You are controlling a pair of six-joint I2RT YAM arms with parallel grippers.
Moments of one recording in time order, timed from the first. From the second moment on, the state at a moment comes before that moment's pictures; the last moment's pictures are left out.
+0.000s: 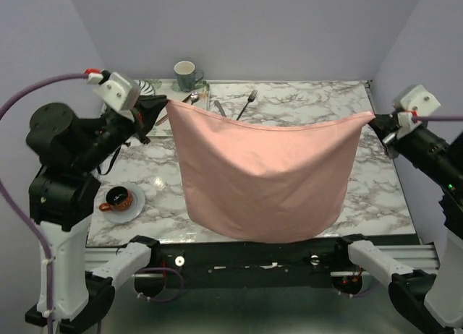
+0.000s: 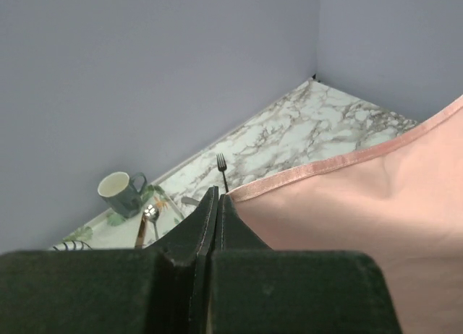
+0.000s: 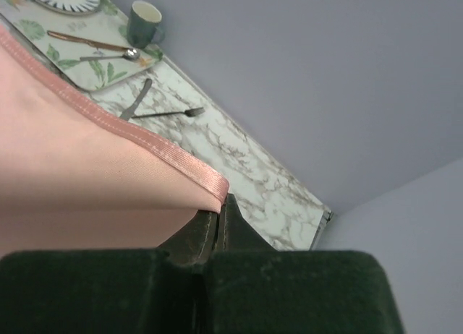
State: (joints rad) left arm -0.25 0.92 1.77 -0.74 0.44 0.14; right arm 0.16 0.96 2.01 -1.15 -0.38 -0.55
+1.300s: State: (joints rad) left arm -0.14 1.61 1.42 -0.53 0.32 0.25; right arm -0.03 1.72 1.55 -0.94 -0.29 -0.49
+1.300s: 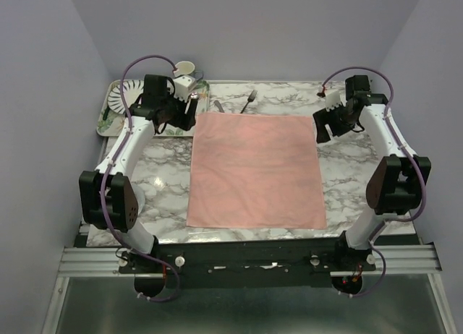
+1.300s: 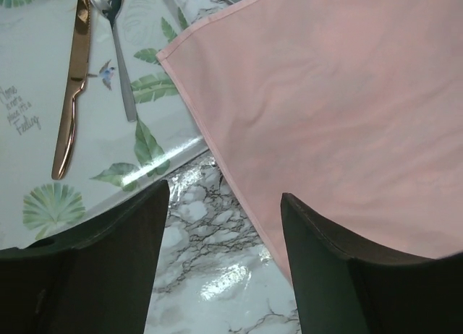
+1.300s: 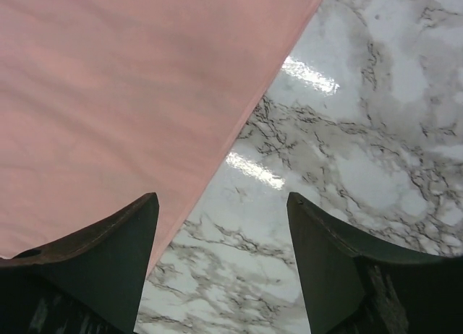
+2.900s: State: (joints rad) left arm -0.09 2.01 1.78 -0.47 0.29 0.06; right arm -0.01 2.55 2.34 -0.89 -0.18 -0.16
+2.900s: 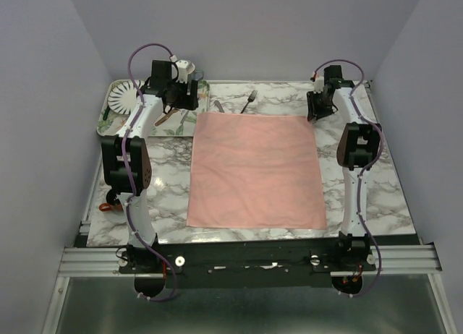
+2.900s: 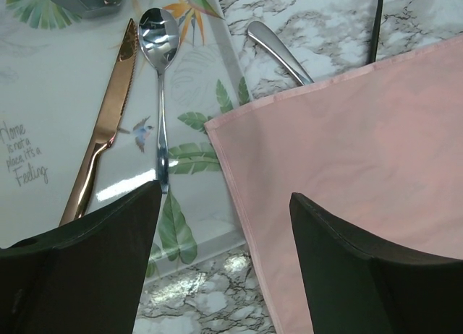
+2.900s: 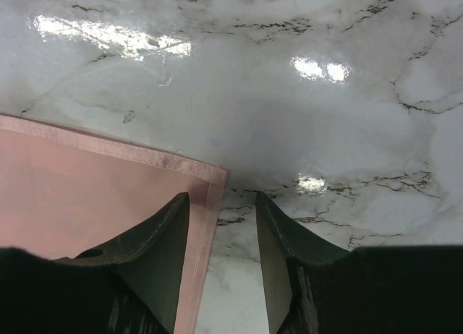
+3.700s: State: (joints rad) left arm -0.10 2.20 1.92 -0.54 0.30 0.10; right arm 0.03 2.46 2.21 -0.85 -0.26 -0.18
